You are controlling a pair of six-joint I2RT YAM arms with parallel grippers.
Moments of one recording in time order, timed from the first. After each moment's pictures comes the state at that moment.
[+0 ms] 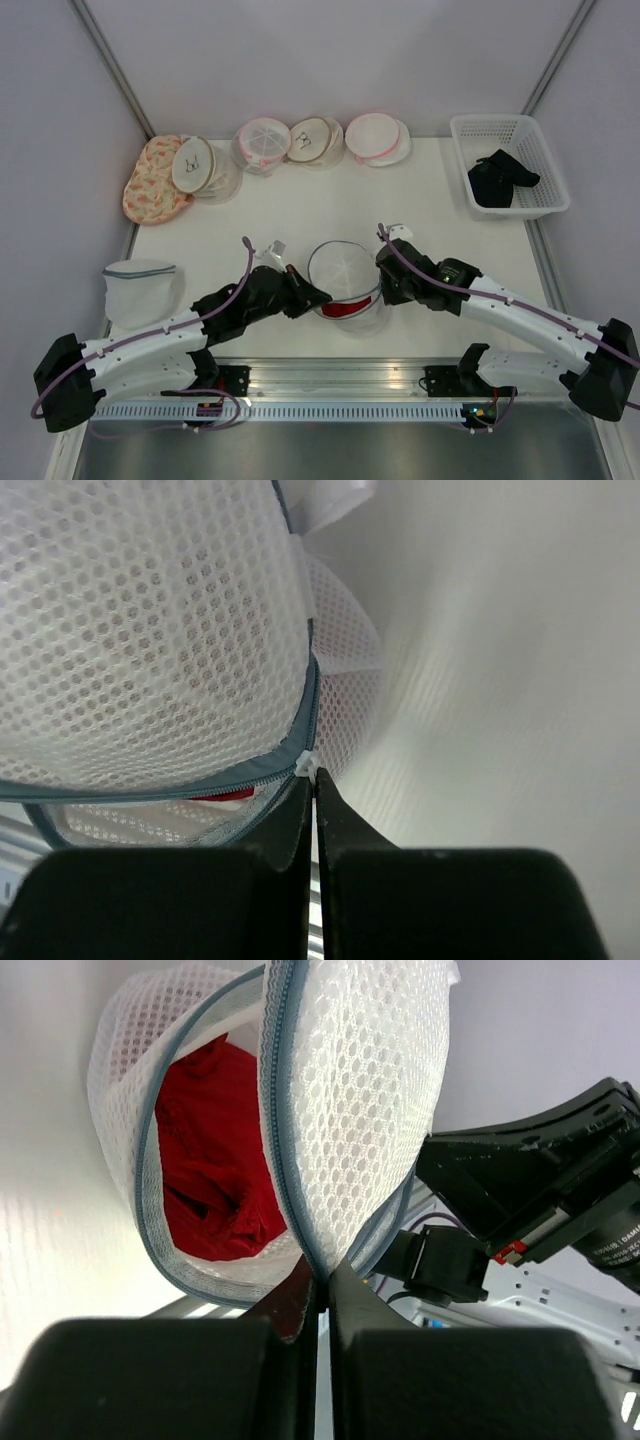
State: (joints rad) left arm -1.01 0.91 0.47 -0.03 -0.07 -1.33; right arm 0.90 1.09 0.85 -0.74 0.22 0.60
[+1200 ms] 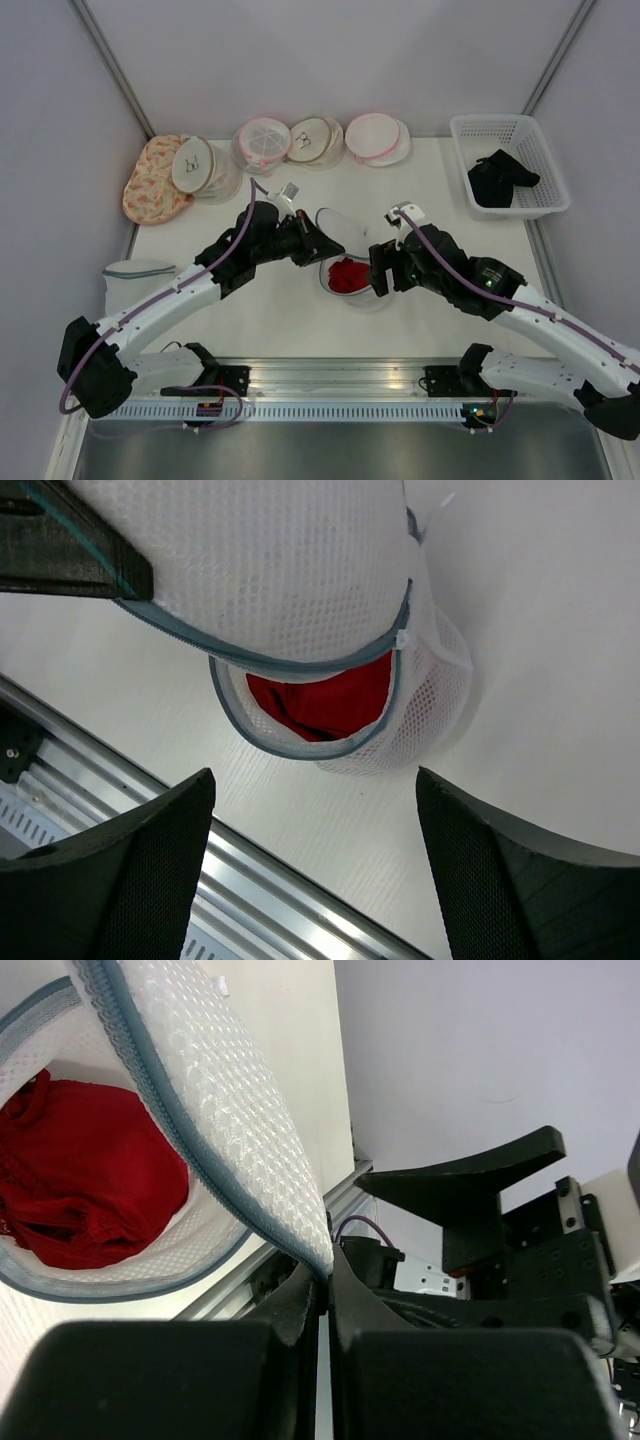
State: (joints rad) left arm -0.72 1.16 0.88 -0.09 0.32 -1.09; right arm 0.90 0.94 1.02 -0.74 0.20 0.41
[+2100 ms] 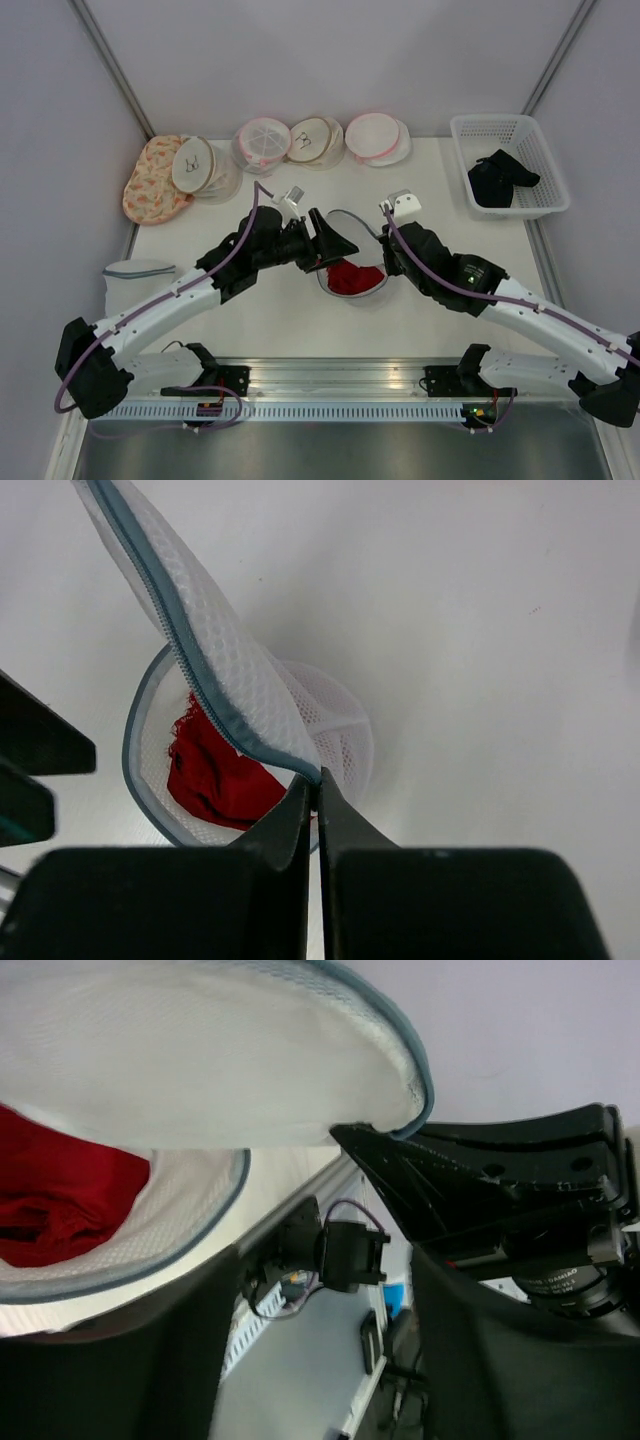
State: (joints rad) left arm -0.78 1.17 0.90 -0.06 0.33 -1.11; right arm 0.95 1.05 1.04 -0.61 0.49 0.31
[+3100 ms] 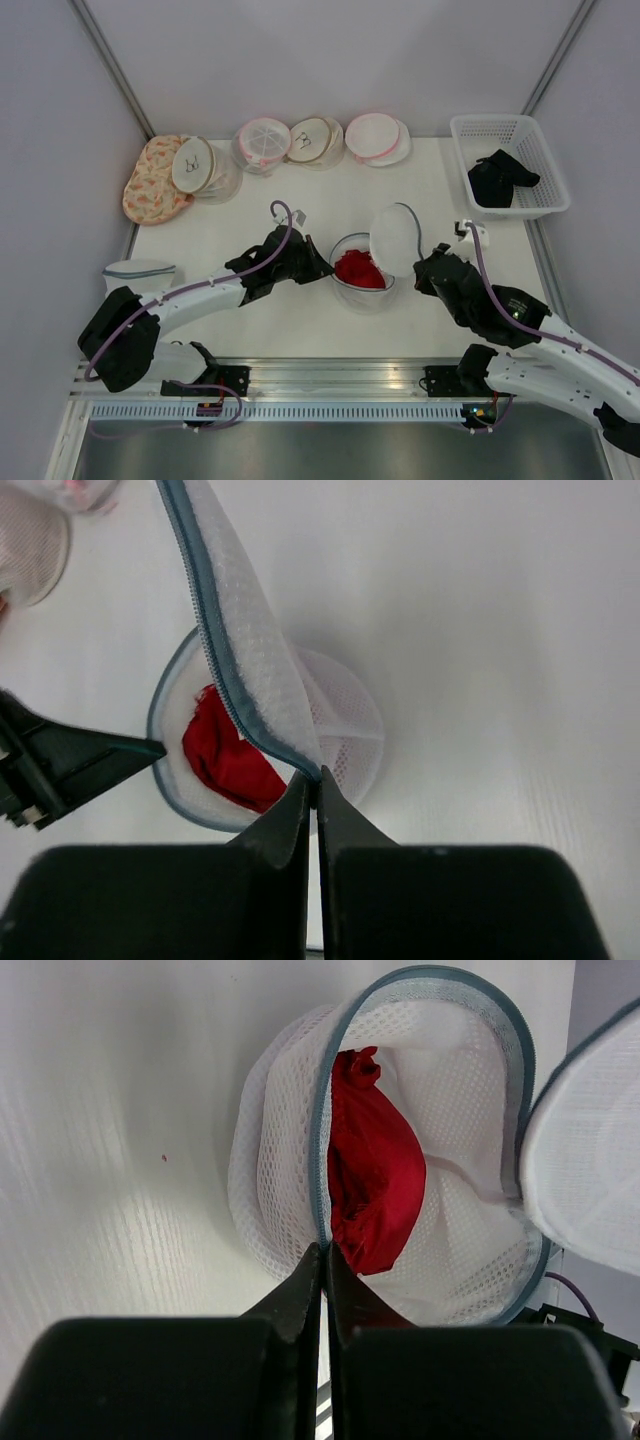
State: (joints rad) left arm -0.78 1.33 0.71 0.00 0.05 -0.93; right arm 0.95 0.72 0.82 -0.72 0.62 0.86
